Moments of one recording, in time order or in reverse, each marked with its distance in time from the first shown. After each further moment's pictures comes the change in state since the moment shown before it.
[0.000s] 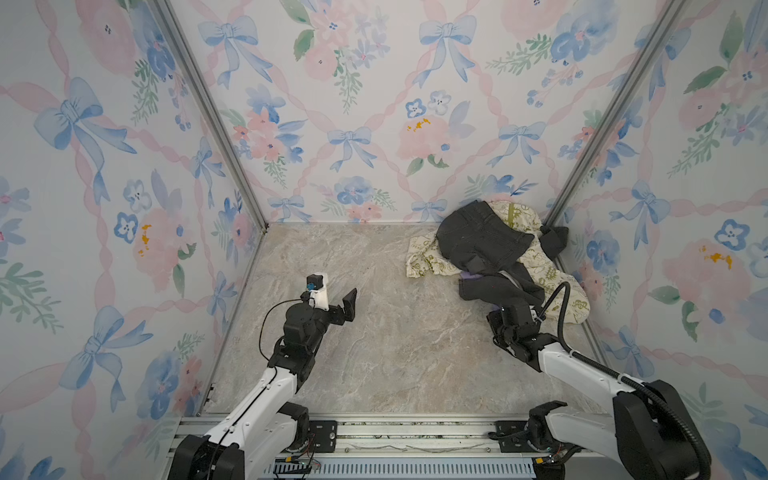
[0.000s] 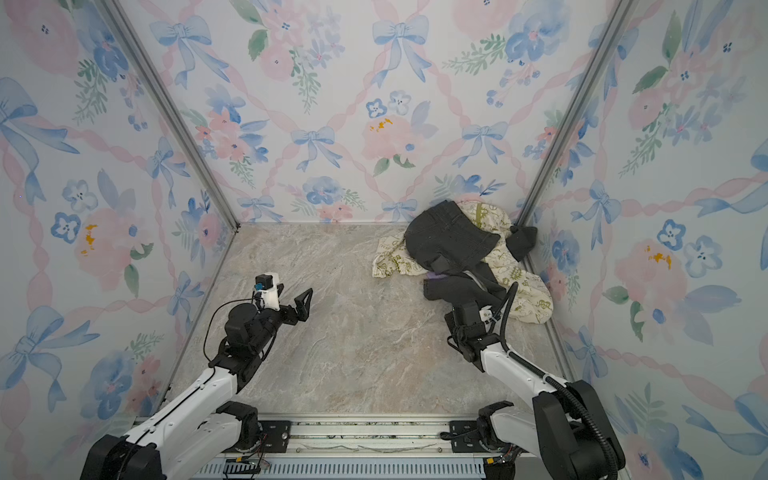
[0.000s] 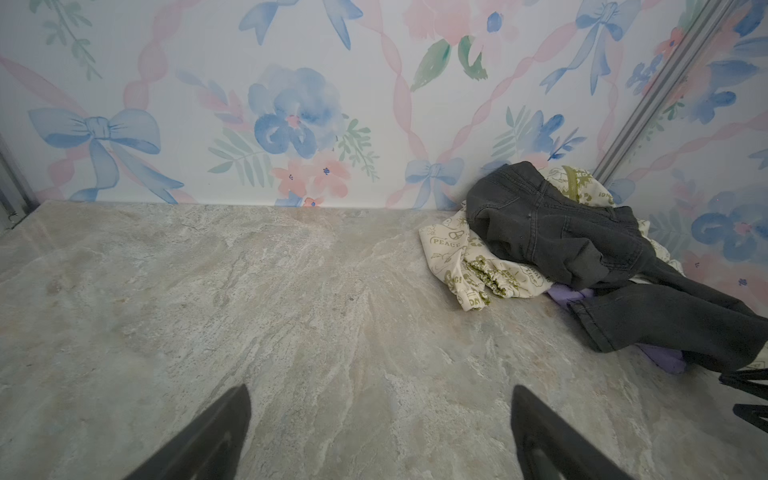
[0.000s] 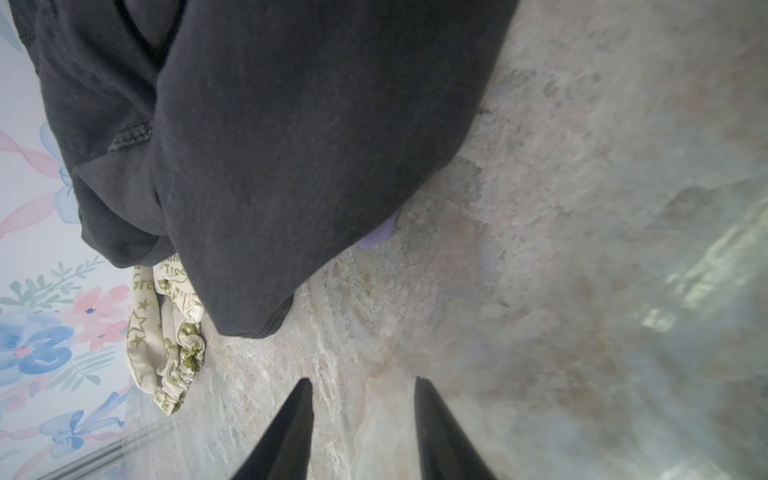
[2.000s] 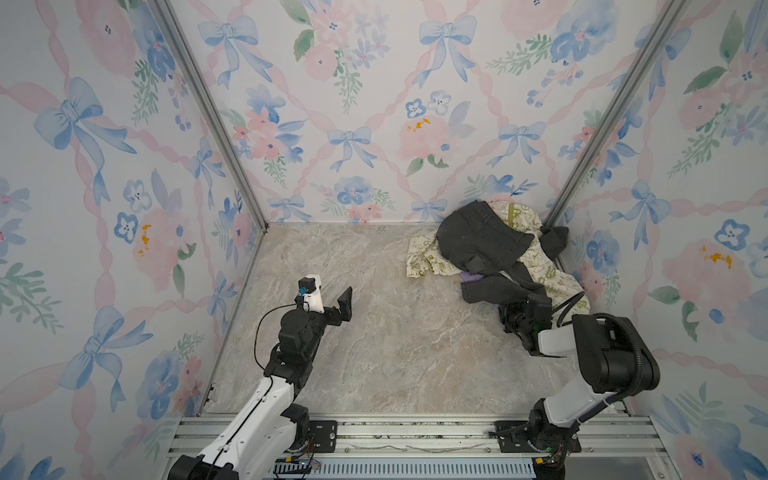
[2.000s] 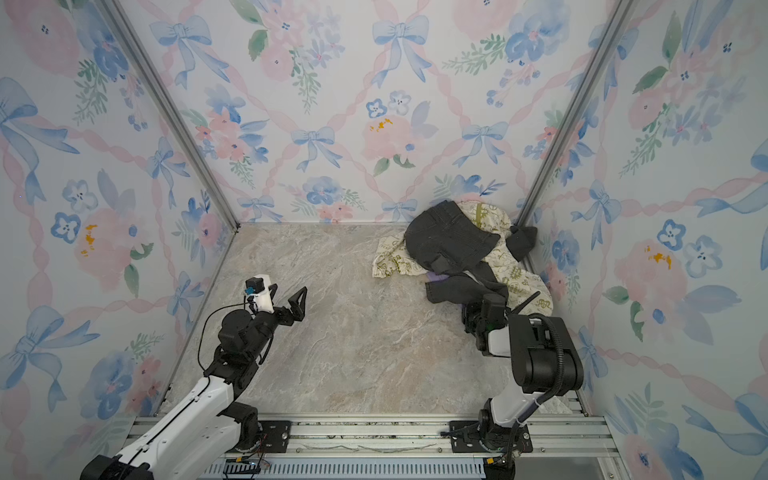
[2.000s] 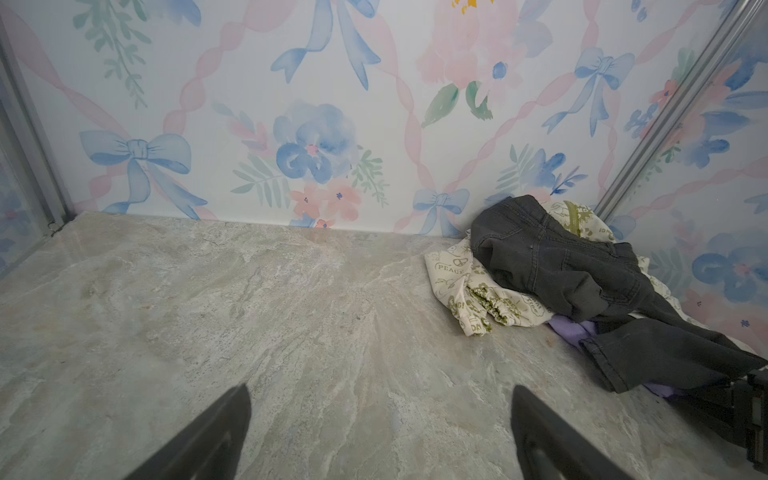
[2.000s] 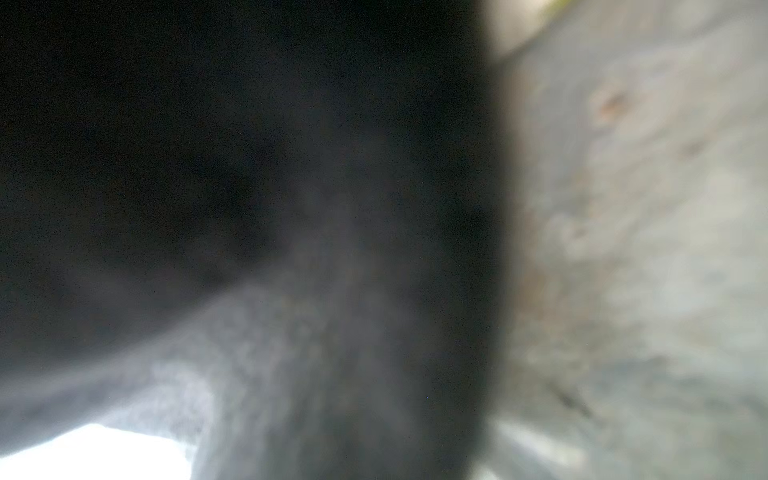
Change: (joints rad) left arm 0.000 -0.100 -0.031 0.000 -0.056 -0.053; right arm -0.368 0.487 -0.002 0.669 -0.439 0.081
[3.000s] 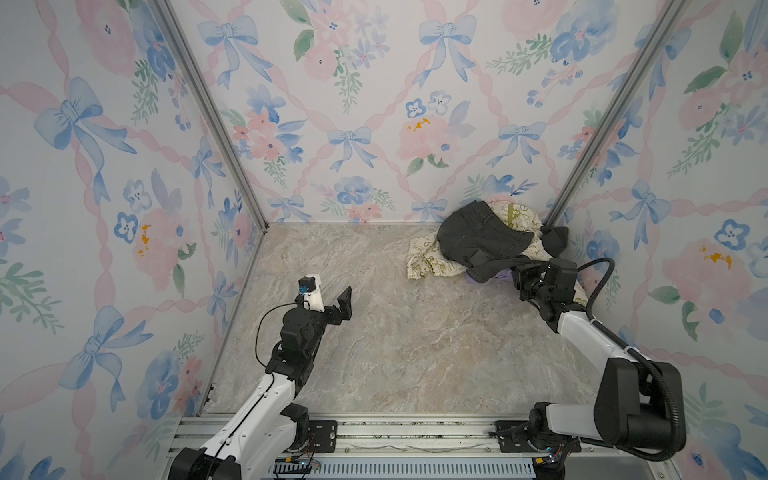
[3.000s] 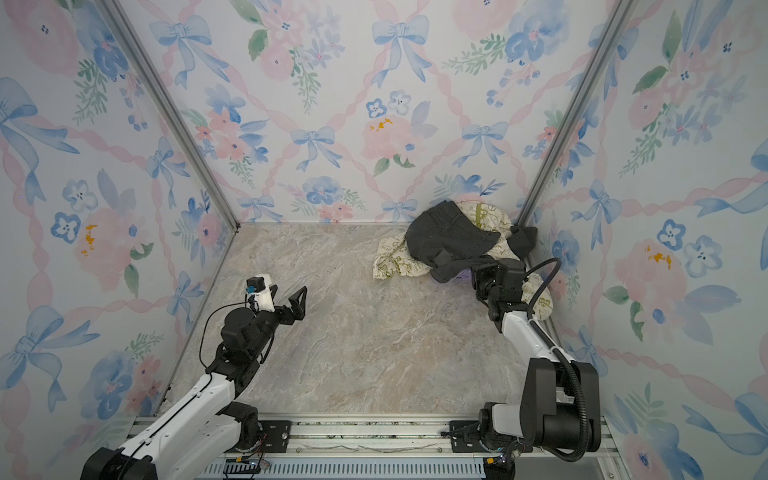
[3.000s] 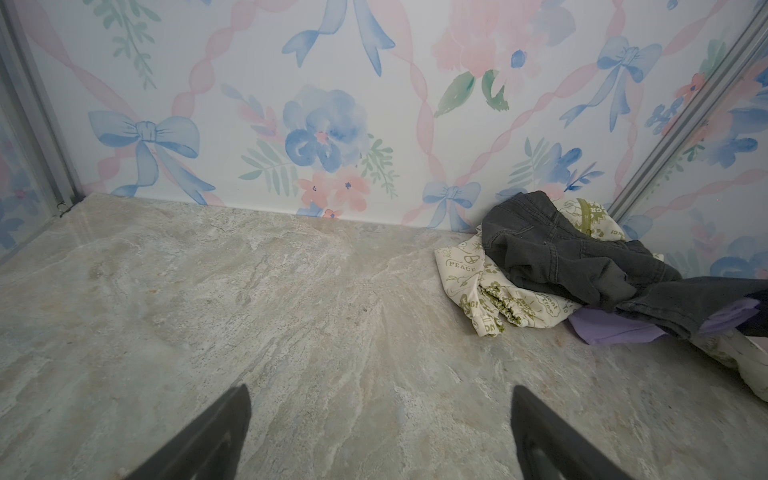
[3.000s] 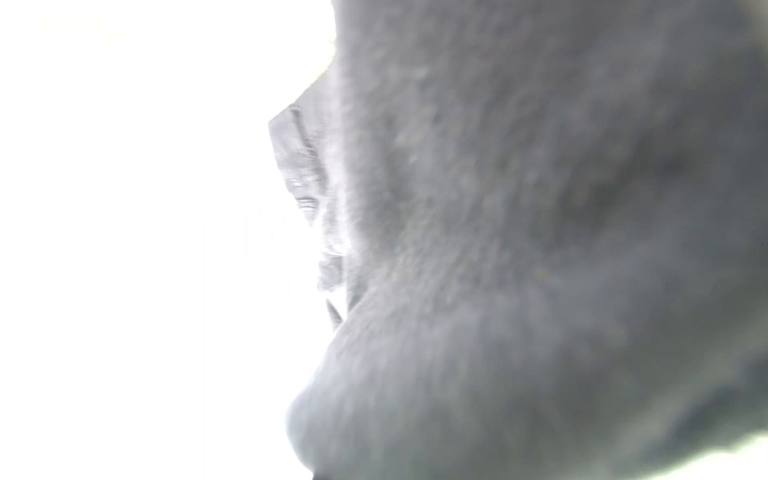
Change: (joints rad) left arm 0.000 0.043 0.011 0.000 -0.014 -0.007; right arm -0.003 -0.328 0.372 -0.526 -0.021 -0.145
